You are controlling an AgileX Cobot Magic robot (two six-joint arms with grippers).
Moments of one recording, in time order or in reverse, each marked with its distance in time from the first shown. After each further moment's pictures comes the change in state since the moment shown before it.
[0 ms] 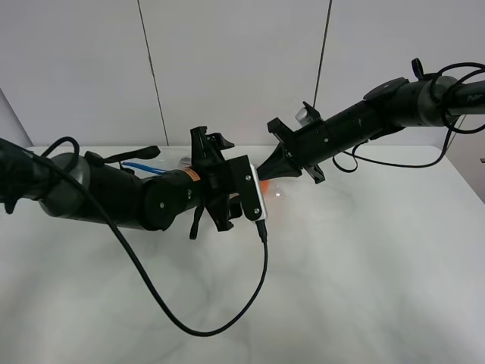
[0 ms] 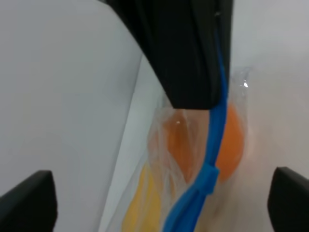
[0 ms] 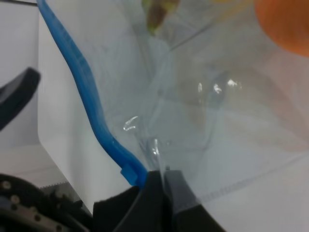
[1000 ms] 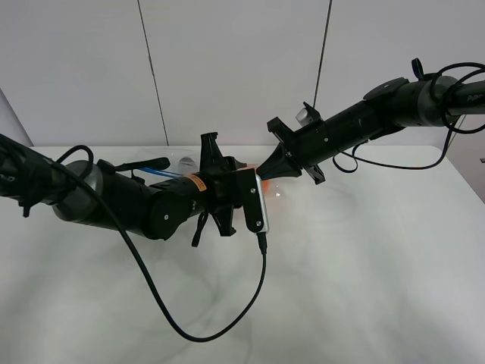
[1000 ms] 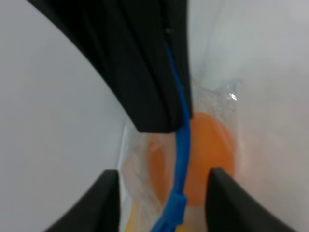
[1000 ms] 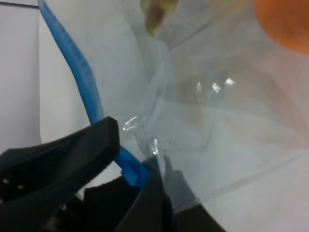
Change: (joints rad) left arm 0.000 0.039 0.000 0.156 -0.035 -0.041; right arm 0.000 0.000 0.000 0.000 0.000 0.020
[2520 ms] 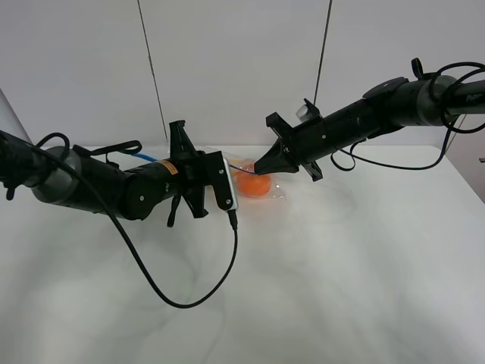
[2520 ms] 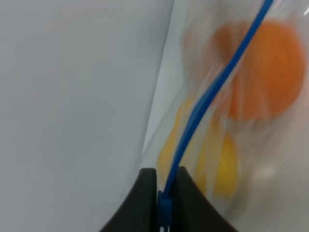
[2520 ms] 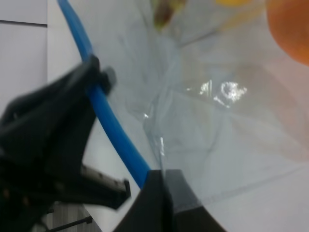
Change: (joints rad) left arm 0.180 0.000 0.000 0.046 -0.004 0.009; right arm 0.002 0.000 -0.004 0.030 -0.030 0.003
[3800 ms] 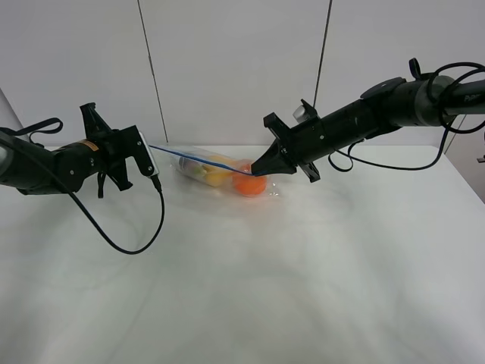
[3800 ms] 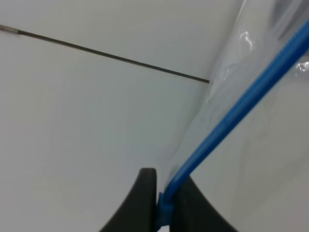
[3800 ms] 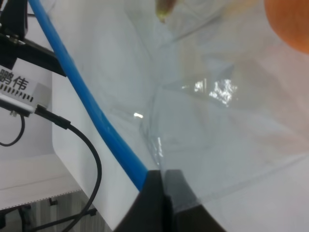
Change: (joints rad) left arm 0.376 0.000 0.001 0.091 -0.049 0.022; right arm 0.008 0.000 0.000 0.005 0.017 0.000
